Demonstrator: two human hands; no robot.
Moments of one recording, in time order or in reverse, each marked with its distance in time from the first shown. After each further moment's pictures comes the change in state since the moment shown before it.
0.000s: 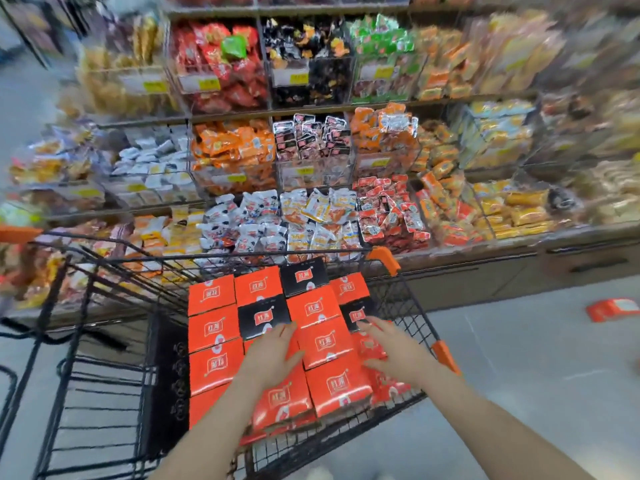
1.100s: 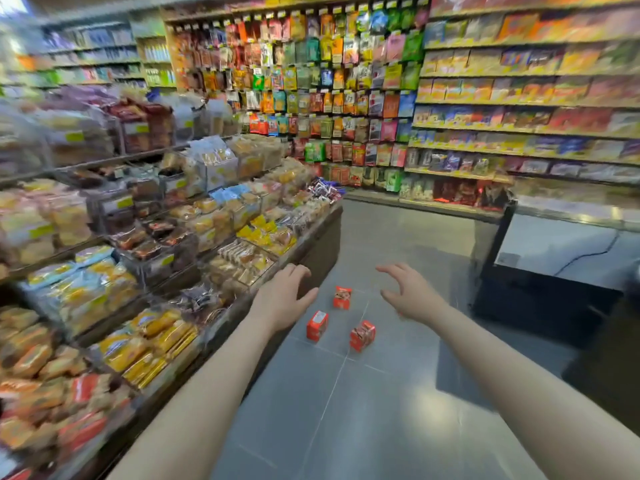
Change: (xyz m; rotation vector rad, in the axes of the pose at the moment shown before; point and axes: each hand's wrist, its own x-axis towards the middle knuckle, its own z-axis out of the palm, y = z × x) left_hand 0.153 0.803 -0.063 -0.083 0.246 1.121; right_hand -0.510 0.430 -0.290 0.095 0.897 0.930
